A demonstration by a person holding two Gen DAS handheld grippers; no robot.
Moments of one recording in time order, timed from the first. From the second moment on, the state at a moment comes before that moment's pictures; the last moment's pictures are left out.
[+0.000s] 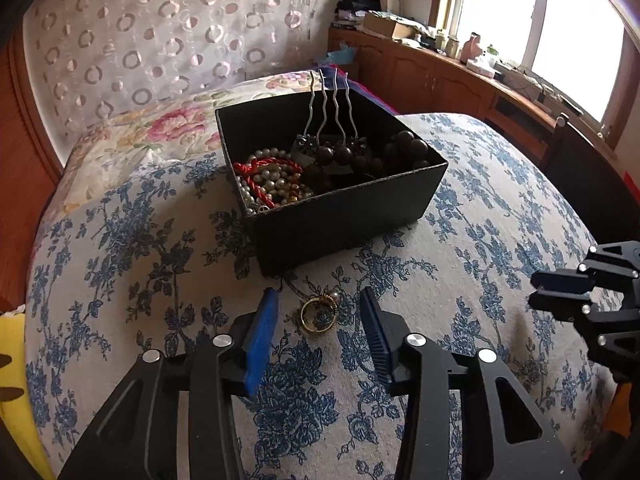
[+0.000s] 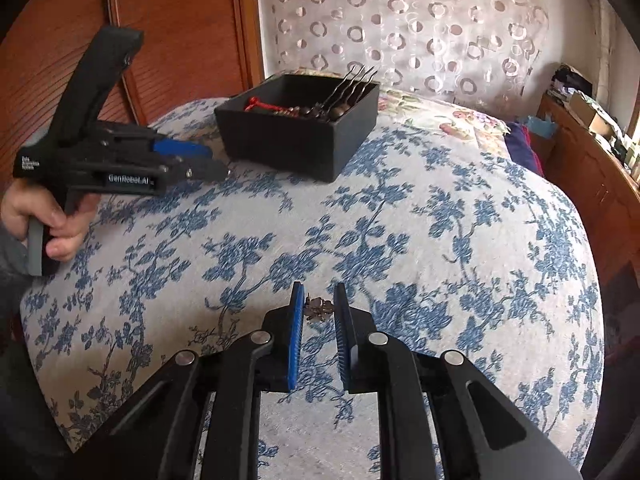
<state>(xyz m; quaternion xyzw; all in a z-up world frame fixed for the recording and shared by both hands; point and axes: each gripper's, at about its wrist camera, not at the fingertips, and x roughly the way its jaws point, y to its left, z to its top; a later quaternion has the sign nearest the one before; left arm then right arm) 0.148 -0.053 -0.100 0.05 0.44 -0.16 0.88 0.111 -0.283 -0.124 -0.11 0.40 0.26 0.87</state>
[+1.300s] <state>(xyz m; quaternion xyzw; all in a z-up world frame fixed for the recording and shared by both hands) 0.147 -0.054 -0.053 0.05 0.38 -0.15 0.91 0.183 -0.236 -0.064 -0.13 0.33 0.30 0.89</state>
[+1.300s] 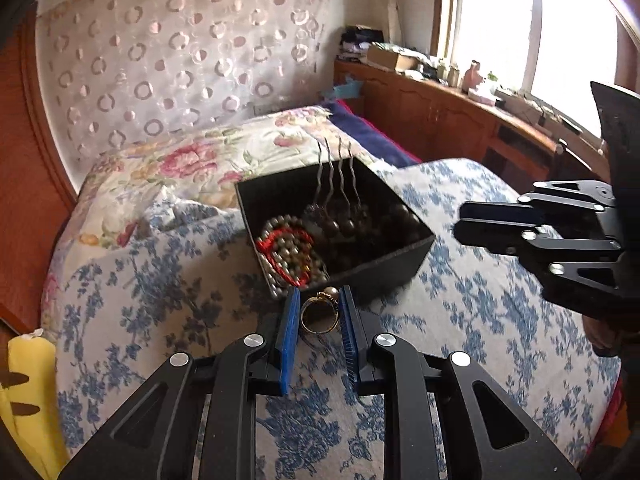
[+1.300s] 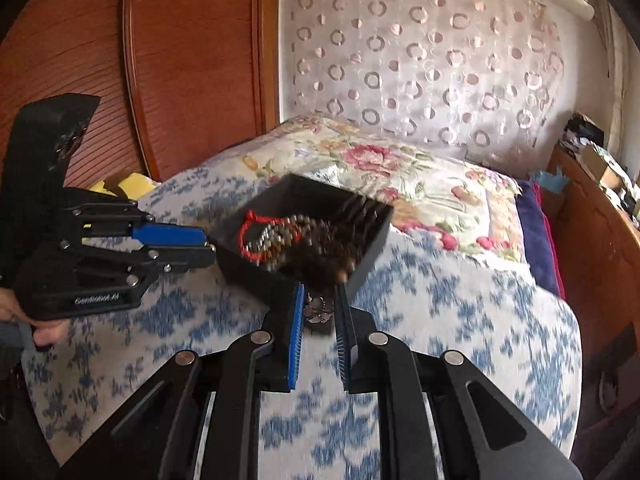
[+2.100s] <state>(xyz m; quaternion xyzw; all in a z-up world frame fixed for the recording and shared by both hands) 0.180 -0.042 -0.038 0.04 0.36 -0.13 0.92 0.231 -0.211 -0.060 -0.11 0.33 0.31 0.88</state>
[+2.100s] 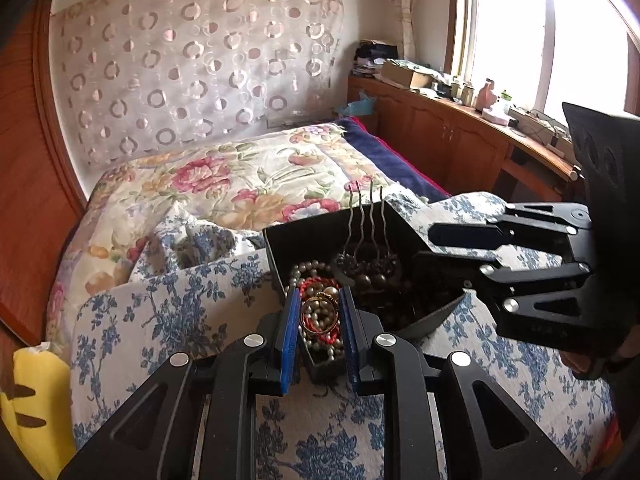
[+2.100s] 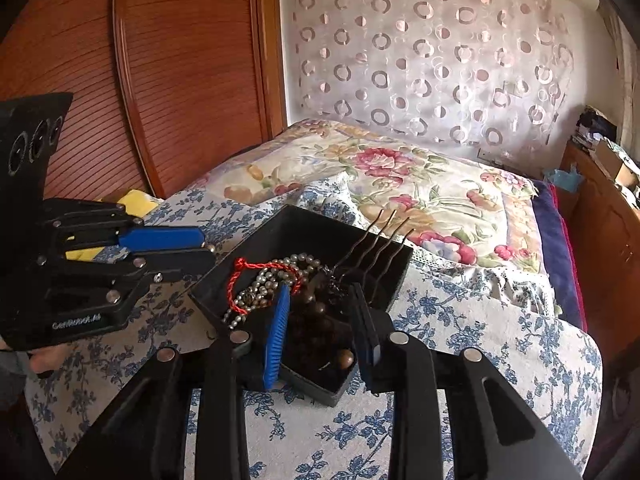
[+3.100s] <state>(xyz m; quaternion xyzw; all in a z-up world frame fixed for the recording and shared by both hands) 0.189 -0.047 -0.027 0.03 0.35 -0.10 0.93 0.195 -0.249 -0.055 -0.07 0.32 0.28 0.90</state>
